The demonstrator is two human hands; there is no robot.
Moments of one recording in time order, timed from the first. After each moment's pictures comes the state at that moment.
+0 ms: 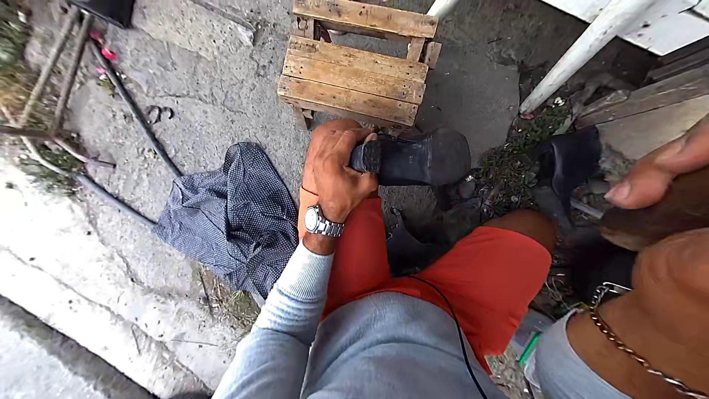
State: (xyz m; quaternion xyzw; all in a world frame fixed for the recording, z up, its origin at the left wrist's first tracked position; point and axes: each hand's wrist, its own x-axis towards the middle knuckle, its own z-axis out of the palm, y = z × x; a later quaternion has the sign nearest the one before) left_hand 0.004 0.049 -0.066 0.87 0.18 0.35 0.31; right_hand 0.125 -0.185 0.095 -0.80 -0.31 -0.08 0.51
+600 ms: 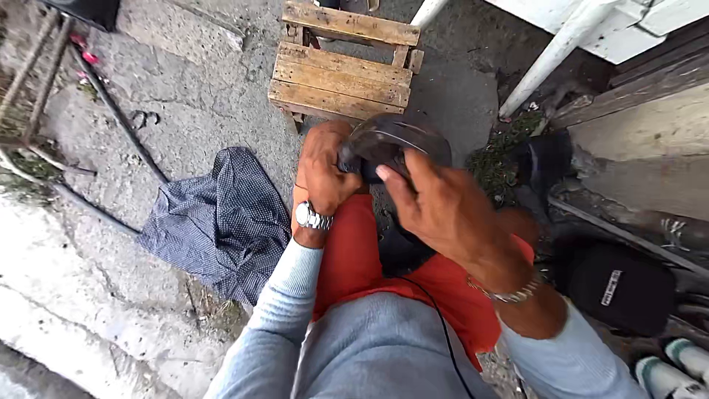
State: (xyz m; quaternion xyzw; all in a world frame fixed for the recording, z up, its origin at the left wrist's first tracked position) left_hand 0.003 0.055 -0.081 0.86 0.17 0.36 0.31; right_hand 0.086 -0.127 0.038 -0.84 -0.47 0.00 0.27
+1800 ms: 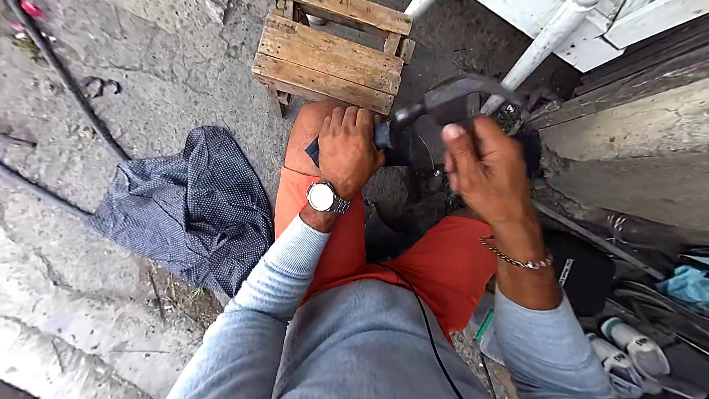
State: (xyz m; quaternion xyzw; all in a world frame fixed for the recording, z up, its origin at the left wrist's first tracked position) left_hand 0.039 0.014 -0.062 0.94 0.23 0.24 0.10; right_hand 0.129 -0.185 0.024 -0.83 -0.31 0.19 0.42
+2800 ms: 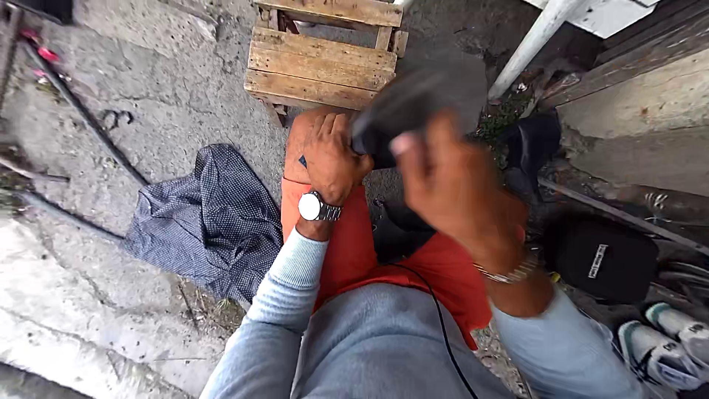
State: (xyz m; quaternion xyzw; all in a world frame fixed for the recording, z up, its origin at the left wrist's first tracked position) left_hand 0.032 0.035 -0.073 0.92 0.22 0.29 0.17; right_hand 0.102 -0.142 0.036 -0.88 -0.35 0.05 0.31
